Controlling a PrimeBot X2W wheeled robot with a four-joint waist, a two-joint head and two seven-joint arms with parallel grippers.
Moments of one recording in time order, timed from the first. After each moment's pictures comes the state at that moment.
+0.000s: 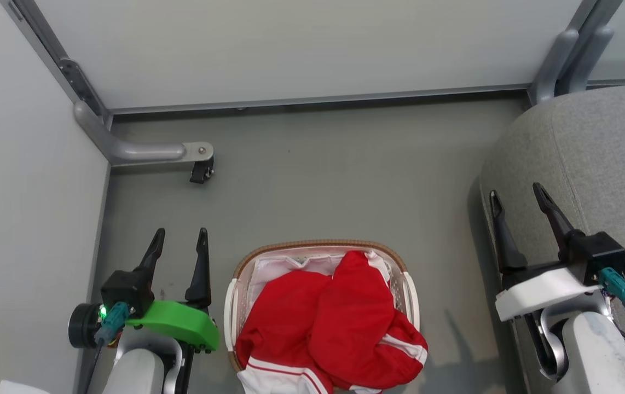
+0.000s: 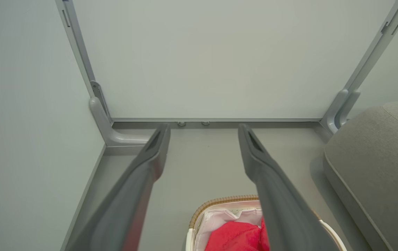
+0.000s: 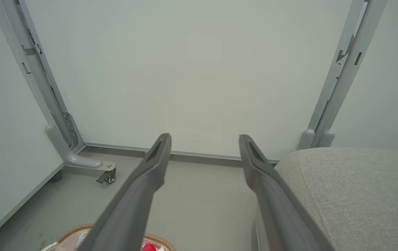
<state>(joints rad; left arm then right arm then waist) -0.19 0.05 -0.14 0.39 -0.22 -0.12 -0.25 -0.18 -0.06 -0.02 0.17 0.08 0.13 -0.25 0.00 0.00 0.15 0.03</state>
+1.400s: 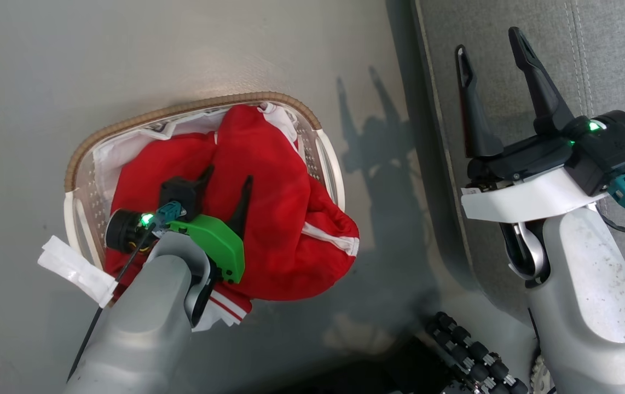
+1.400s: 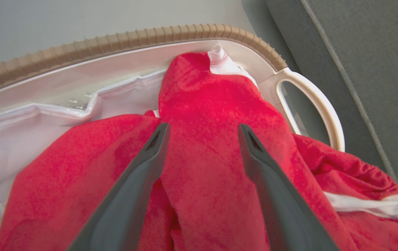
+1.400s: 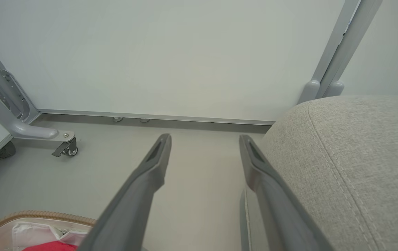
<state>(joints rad) -0.69 0.11 -0.61 0.88 -0.47 -0.13 -0.26 -0.51 -0.05 0.12 0.01 0.15 0.13 -0.26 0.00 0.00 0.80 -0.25</state>
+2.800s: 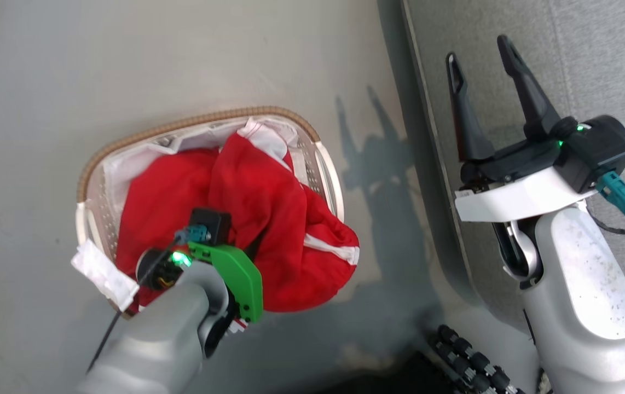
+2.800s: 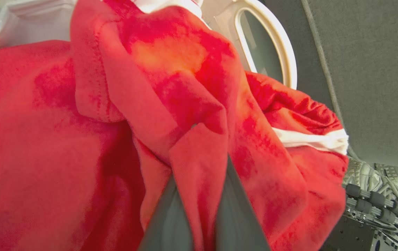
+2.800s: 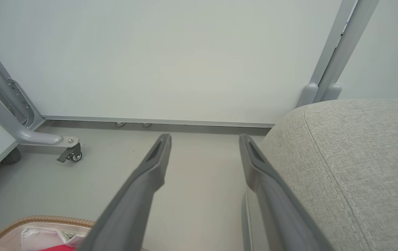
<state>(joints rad) -0.75 0.16 -1.16 0.96 -1.04 -0.13 -0.22 -0.51 -0.05 0.14 0.06 0.16 0.13 -0.26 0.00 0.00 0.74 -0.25</state>
